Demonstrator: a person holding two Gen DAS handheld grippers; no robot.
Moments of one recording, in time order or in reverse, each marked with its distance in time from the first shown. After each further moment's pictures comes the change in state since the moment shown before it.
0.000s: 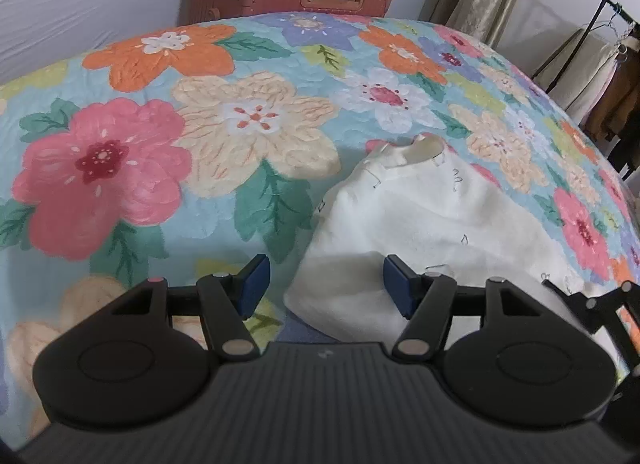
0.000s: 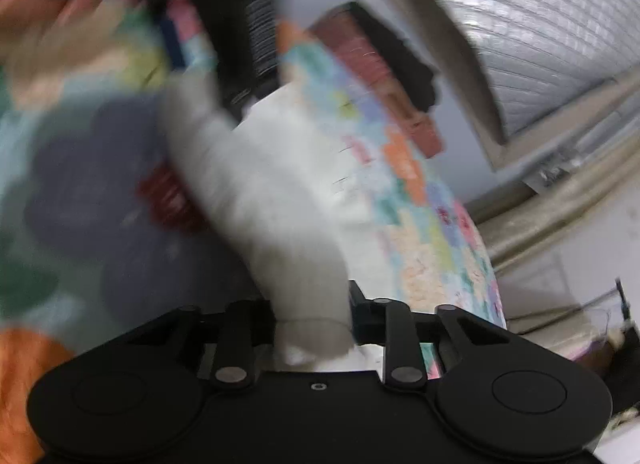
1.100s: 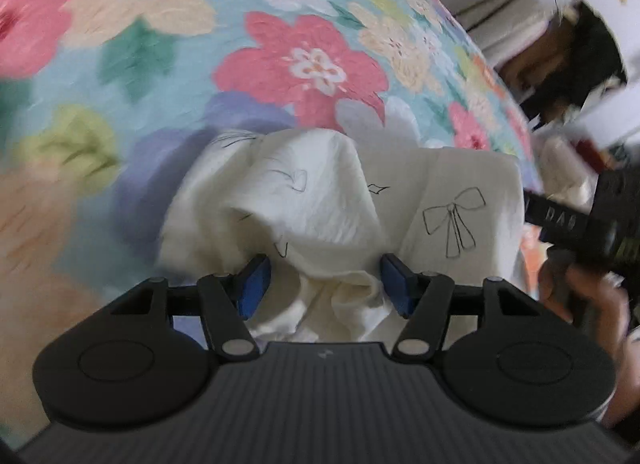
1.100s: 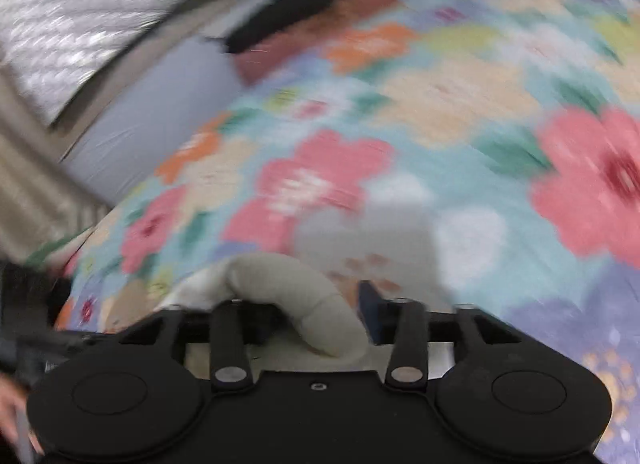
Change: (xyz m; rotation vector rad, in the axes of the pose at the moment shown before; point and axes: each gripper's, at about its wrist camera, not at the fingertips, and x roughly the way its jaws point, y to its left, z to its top) left arm 0.006 -0.050 -0.043 0.004 0.243 -0.293; right arm 0.080 -0.138 -0.128 1.147 0.067 0.746
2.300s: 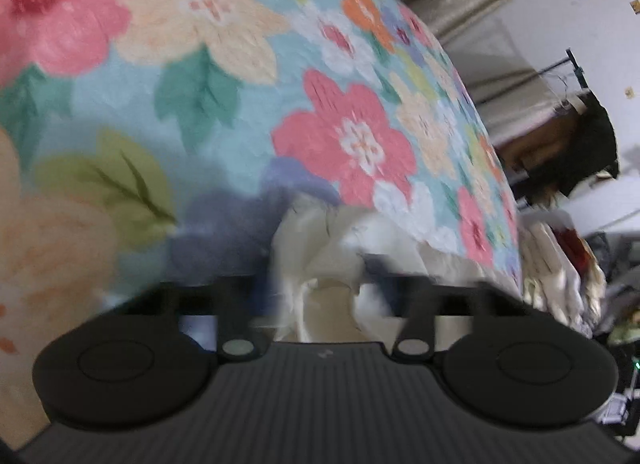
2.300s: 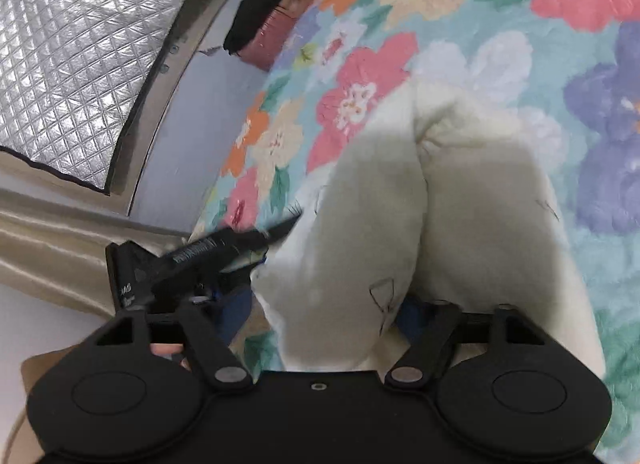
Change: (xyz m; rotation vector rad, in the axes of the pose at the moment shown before) left arm -0.005 0.070 0.014 -0.278 -0.102 -0.158; right arm -0.013 0.035 -0.052 0.339 0.064 0.249
